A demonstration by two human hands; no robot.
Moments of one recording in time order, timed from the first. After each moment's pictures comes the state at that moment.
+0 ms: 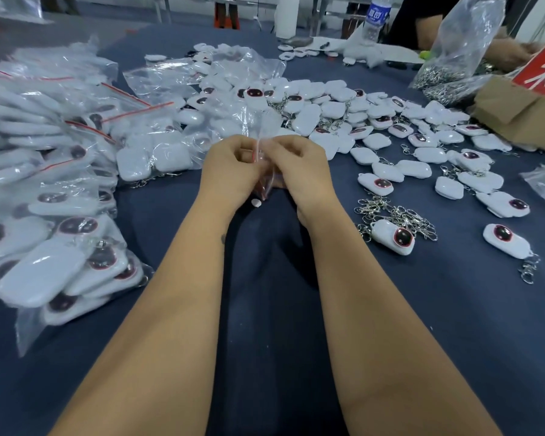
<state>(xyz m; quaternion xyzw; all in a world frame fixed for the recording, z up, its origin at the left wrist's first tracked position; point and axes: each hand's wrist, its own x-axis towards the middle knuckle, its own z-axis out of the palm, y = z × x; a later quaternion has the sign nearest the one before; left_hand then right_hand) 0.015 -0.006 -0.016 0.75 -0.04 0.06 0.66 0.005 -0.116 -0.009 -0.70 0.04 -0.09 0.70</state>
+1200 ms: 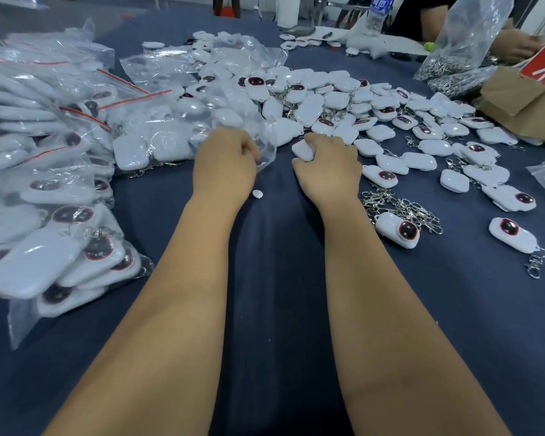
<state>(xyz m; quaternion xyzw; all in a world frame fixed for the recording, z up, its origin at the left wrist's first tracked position) 0.021 -0.002 -0.021 0.90 -0.04 0.18 0.39 0.015 -0.149 -0.021 -0.96 0.11 -0.14 0.21</state>
